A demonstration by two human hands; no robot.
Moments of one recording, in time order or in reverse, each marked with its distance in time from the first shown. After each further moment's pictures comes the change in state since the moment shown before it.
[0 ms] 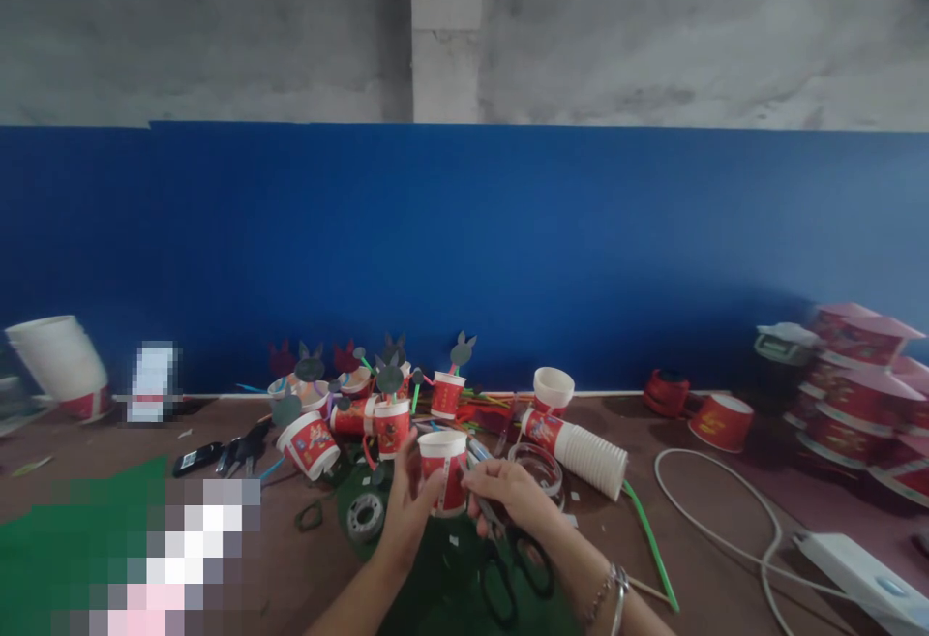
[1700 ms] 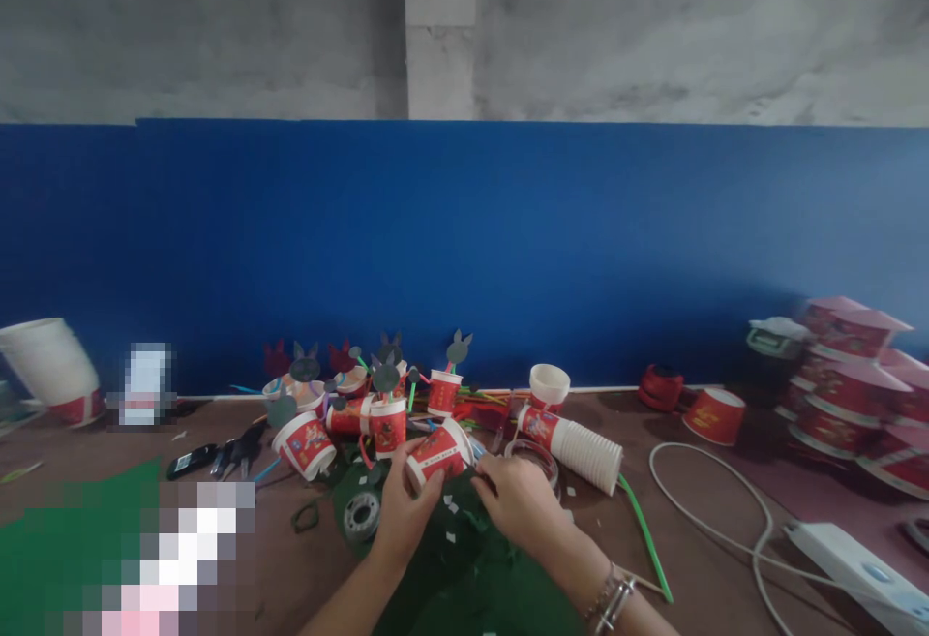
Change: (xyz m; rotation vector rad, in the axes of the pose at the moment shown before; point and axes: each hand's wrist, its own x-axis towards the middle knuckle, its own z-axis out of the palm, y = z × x) left_hand 0.004 0.001 -0.003 0.193 0.024 0.034; right_hand -0.018 -0.011 -0.002 -1.251 0.342 -0.300
